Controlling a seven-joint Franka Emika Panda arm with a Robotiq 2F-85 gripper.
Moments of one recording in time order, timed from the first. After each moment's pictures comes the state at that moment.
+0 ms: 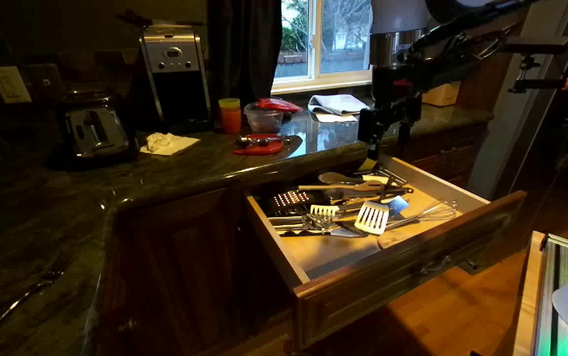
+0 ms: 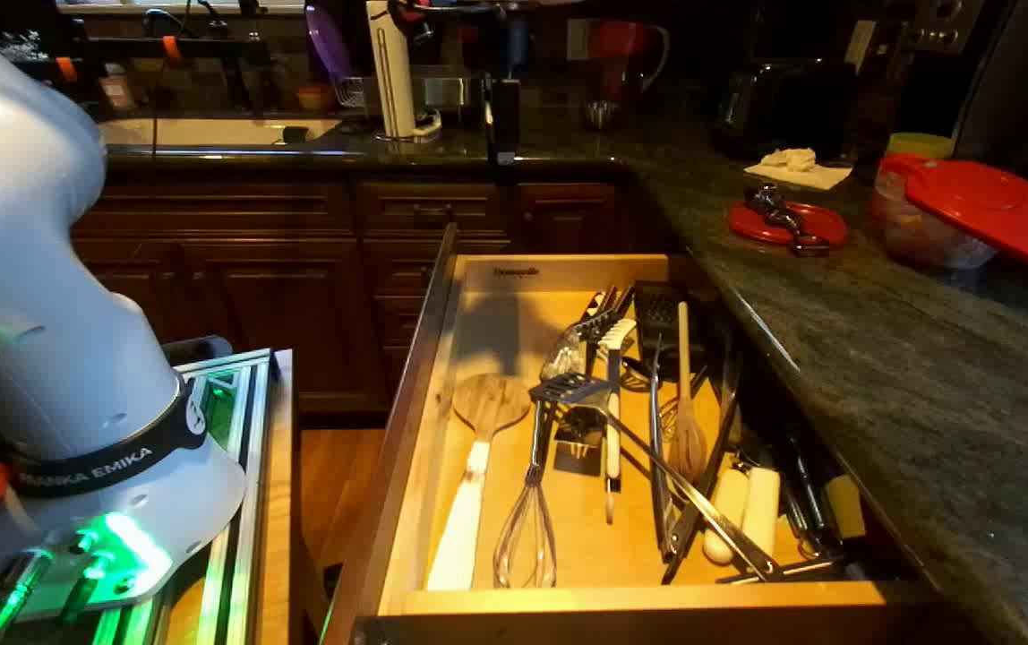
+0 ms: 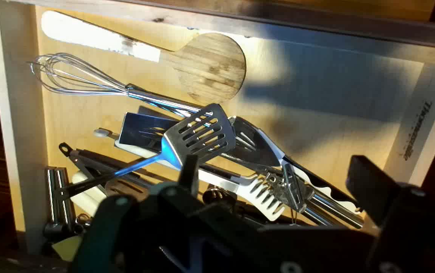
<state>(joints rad) 0.00 -0.39 0.31 -2.46 -0.01 2.04 0.50</state>
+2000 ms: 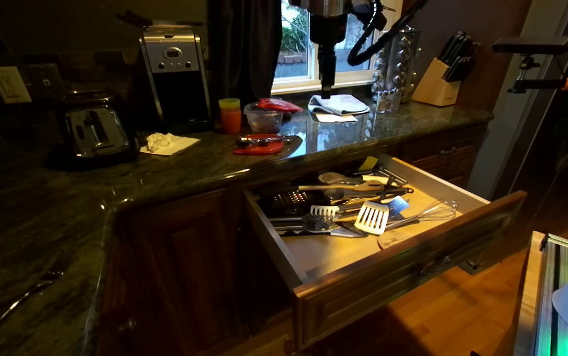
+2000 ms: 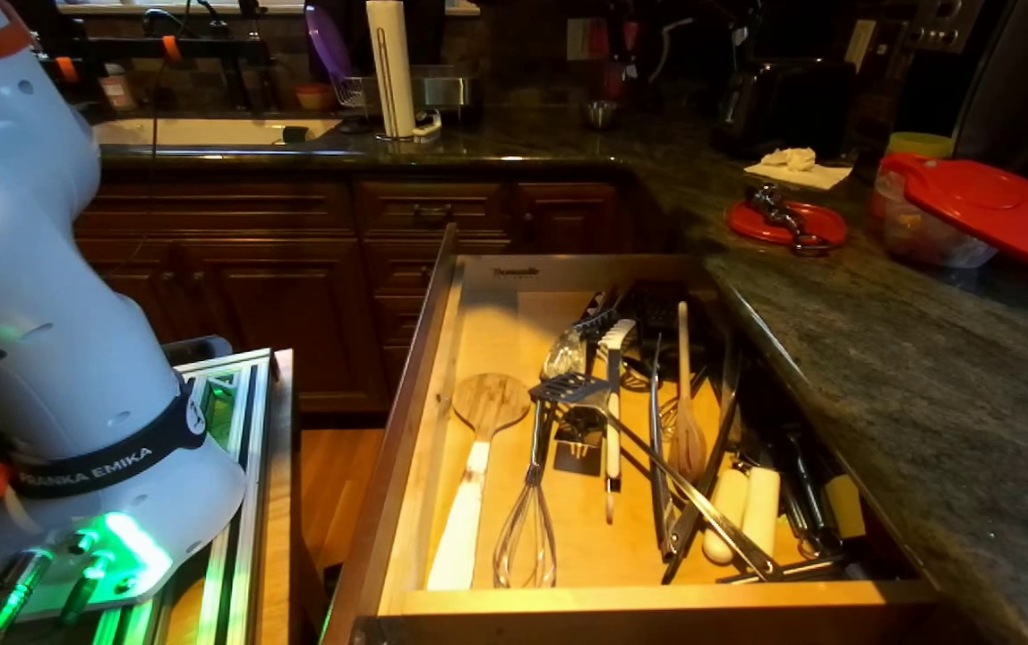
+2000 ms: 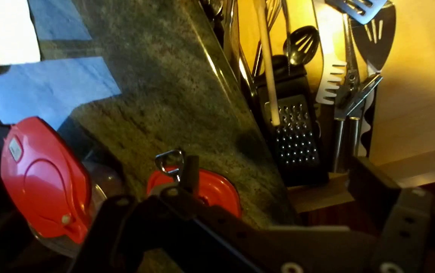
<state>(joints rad) 0.06 -0.02 0.16 -1.91 -0.36 2.04 -0.40</state>
